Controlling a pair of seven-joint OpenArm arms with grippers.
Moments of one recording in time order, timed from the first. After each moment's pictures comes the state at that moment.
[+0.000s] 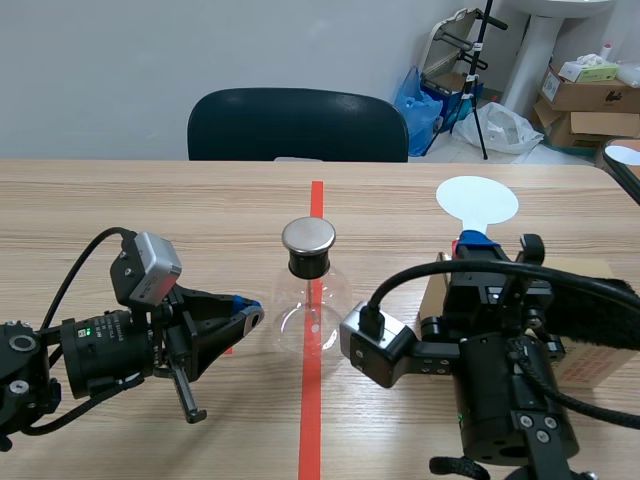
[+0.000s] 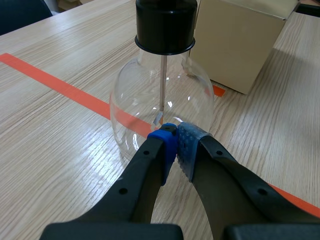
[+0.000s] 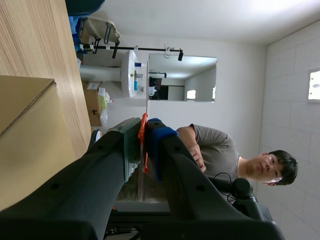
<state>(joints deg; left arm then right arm) -1.4 -23.8 21.4 61.6 5.9 -43.1 -35.4 -20.9 20.5 -34.1 92.2 -91.3 -27.8 -38.1</state>
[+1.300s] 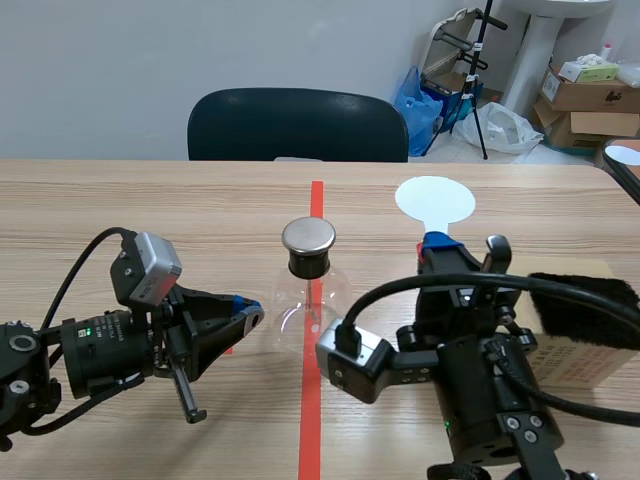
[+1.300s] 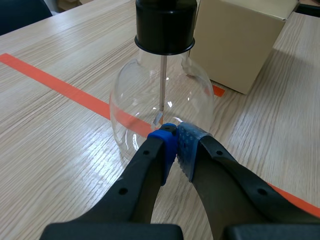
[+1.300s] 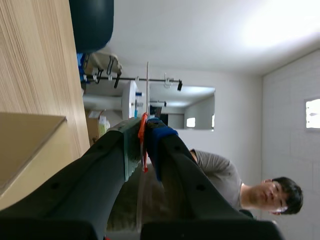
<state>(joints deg) -1.4 -23.8 21.4 61.6 5.9 -43.1 -35.4 -20.9 20.5 -34.1 92.2 -91.3 -27.8 -28.7</state>
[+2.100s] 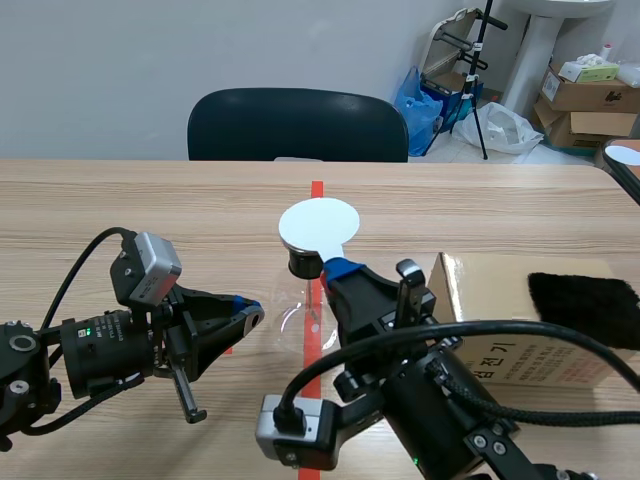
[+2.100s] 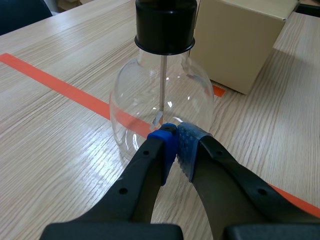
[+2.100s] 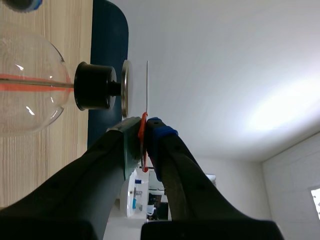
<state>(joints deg) -1.4 -23.8 21.4 61.6 5.9 -43.1 -35.4 -20.9 20.5 -34.1 92.2 -91.3 -27.8 -4.7</state>
